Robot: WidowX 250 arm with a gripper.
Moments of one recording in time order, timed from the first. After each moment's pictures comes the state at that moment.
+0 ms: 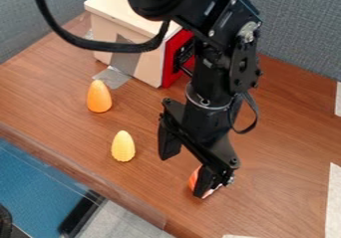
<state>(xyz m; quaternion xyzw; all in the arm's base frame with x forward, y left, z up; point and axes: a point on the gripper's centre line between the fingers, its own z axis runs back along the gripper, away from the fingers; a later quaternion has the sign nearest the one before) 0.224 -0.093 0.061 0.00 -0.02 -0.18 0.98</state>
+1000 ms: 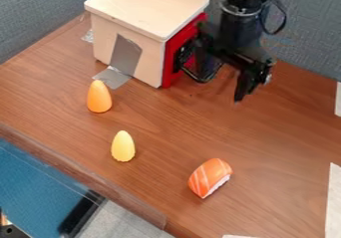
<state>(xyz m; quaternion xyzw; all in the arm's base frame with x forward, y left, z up) 0.344 -0.069 0.100 0.01 -0.11 -0.10 0.99</state>
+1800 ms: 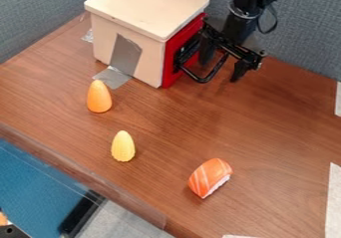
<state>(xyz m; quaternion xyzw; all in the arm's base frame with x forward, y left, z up) 0.426 -0.034 0.056 0.08 -0.10 -0.05 0.99</state>
